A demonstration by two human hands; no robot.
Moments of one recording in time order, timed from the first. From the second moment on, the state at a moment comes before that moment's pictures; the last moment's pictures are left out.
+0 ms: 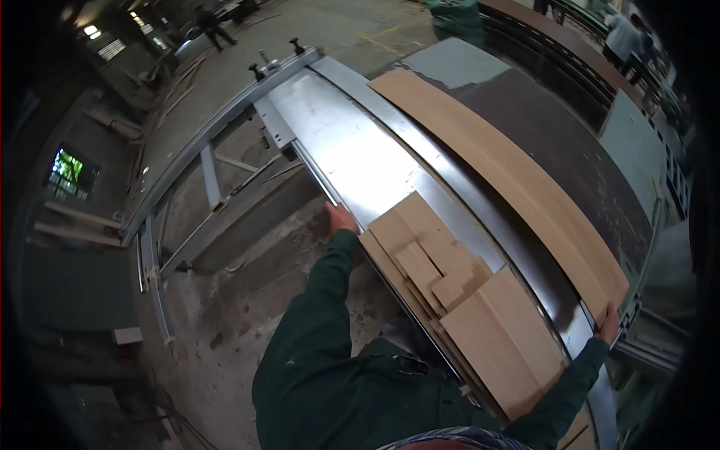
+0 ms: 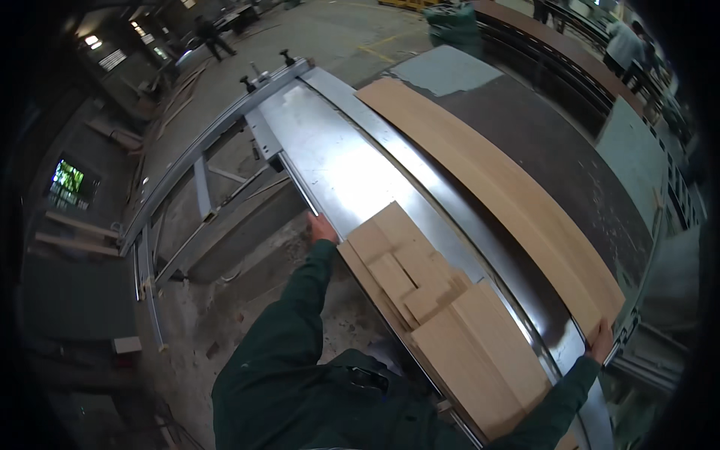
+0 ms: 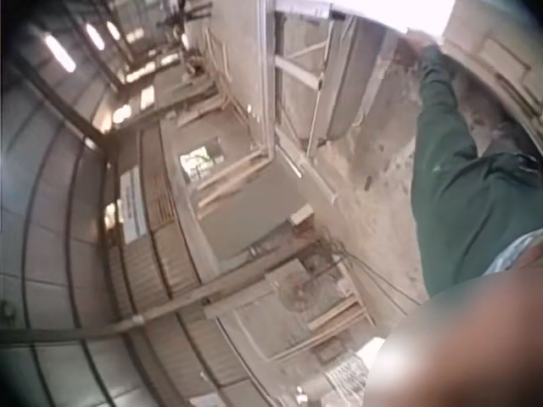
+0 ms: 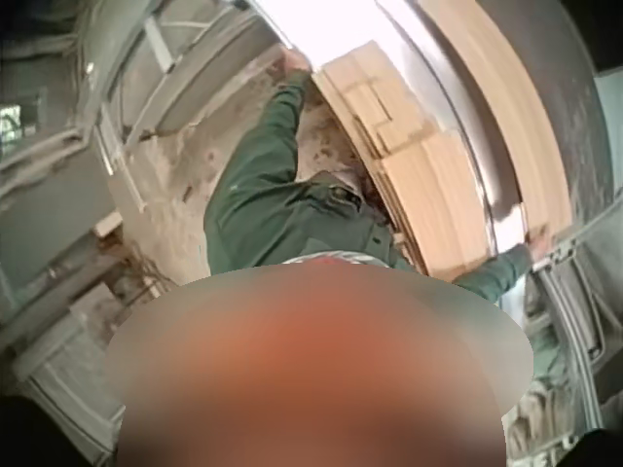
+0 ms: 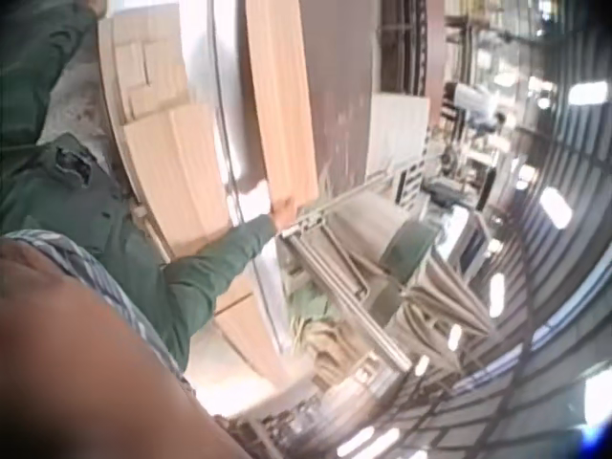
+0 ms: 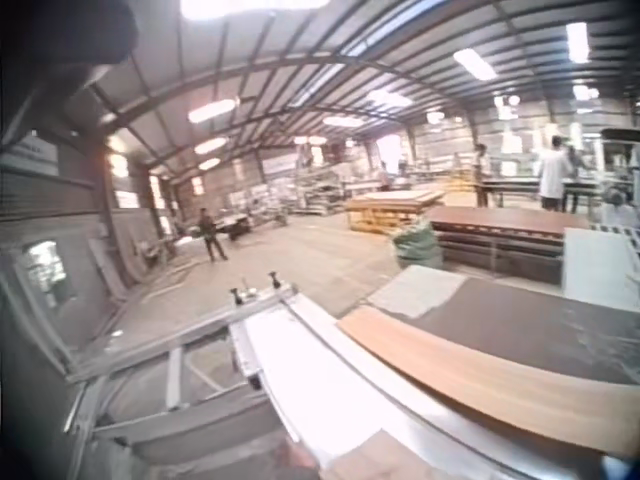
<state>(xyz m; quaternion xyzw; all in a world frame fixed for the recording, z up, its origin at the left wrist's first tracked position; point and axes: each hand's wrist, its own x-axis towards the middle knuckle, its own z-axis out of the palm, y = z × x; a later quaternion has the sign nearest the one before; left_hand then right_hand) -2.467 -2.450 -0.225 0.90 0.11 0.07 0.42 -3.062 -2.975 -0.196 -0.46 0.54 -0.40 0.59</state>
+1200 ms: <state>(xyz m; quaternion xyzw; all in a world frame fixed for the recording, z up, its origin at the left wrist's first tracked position) -2.439 -2.480 -0.197 0.96 -0.05 0.20 0.18 -3.008 -2.927 -0.152 -0.52 0.68 -0.29 0.43</state>
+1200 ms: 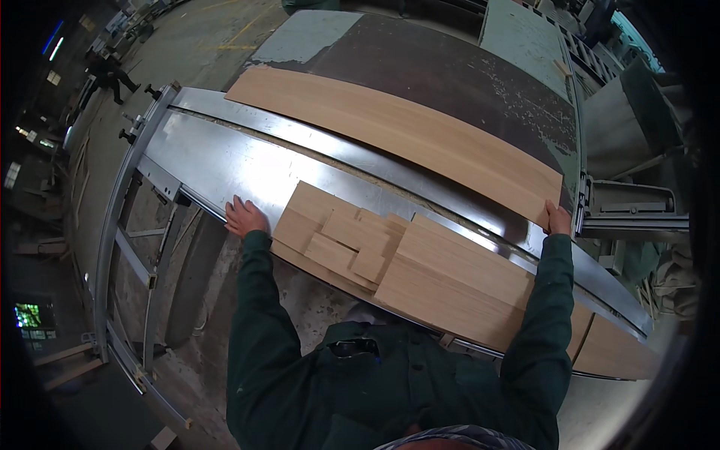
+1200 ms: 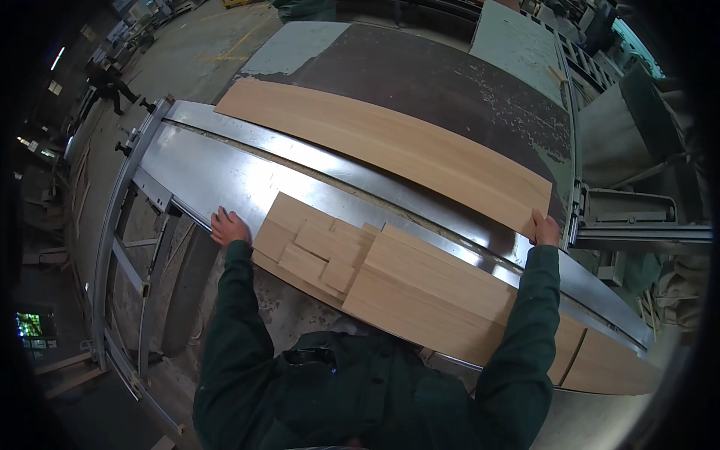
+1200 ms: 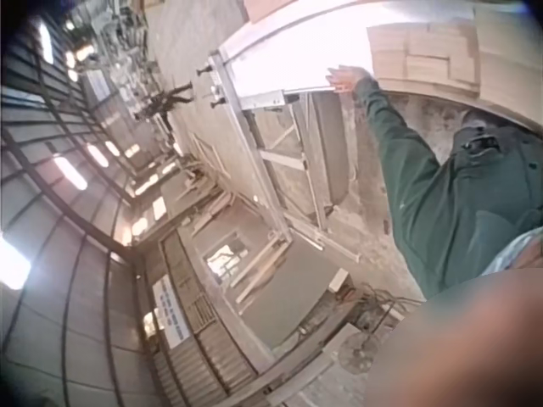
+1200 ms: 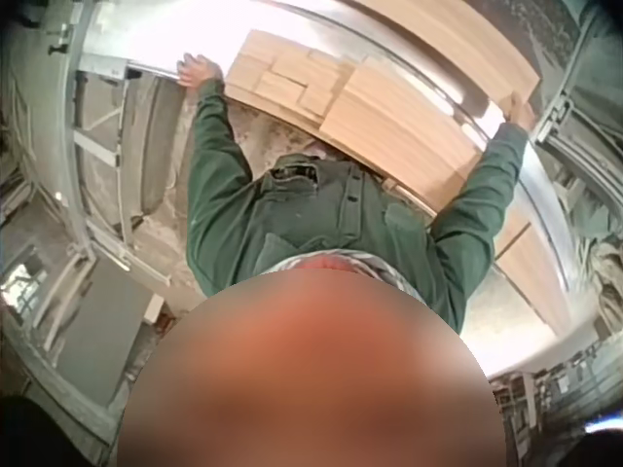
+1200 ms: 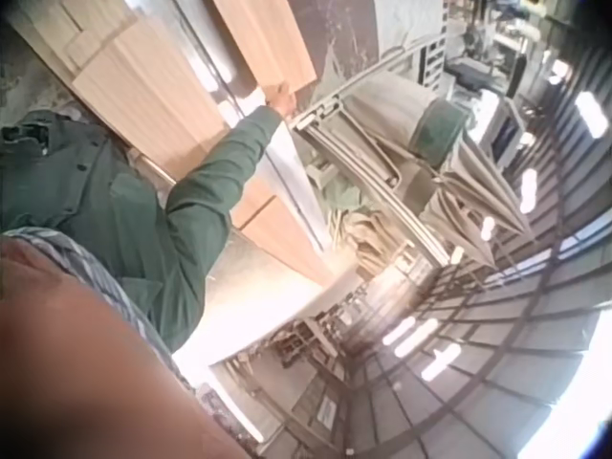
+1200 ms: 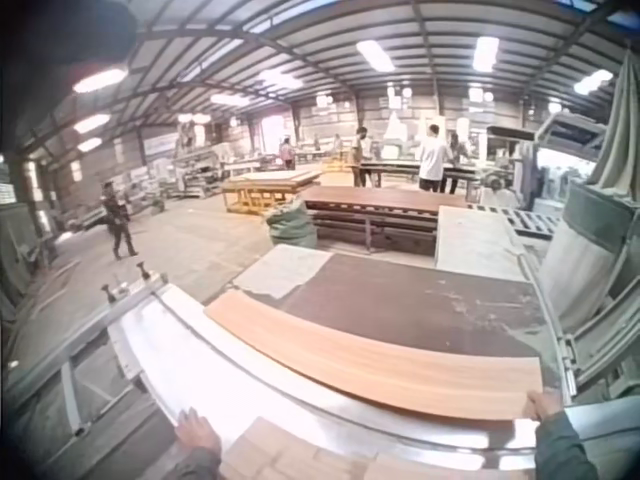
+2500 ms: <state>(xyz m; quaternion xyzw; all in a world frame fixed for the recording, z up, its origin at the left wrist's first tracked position) -2.436 -2.481 -0.201 0.96 -0.05 0.20 0.17 -3.019 -2.936 -0.179 -0.54 0.67 -0.28 0.42</state>
